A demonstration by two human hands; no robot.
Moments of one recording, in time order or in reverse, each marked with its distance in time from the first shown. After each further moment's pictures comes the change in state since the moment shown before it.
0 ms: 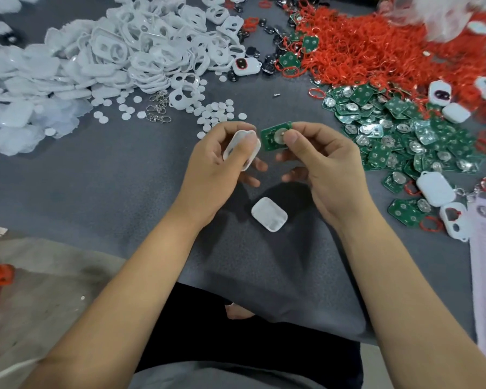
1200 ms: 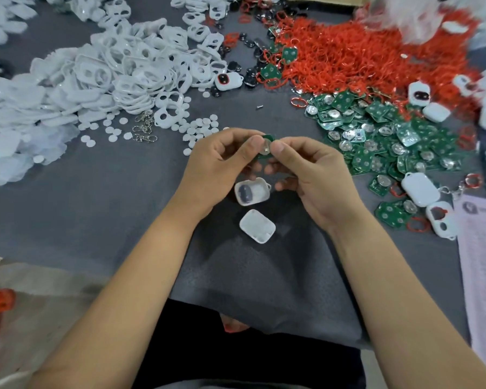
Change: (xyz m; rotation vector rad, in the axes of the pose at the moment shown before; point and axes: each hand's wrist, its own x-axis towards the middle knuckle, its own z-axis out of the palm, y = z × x) left_hand 0.033 0.000 0.010 0.133 -0.130 0.073; right_hand 0.005 -0.002 -0.010 0.077 -0.023 0.101
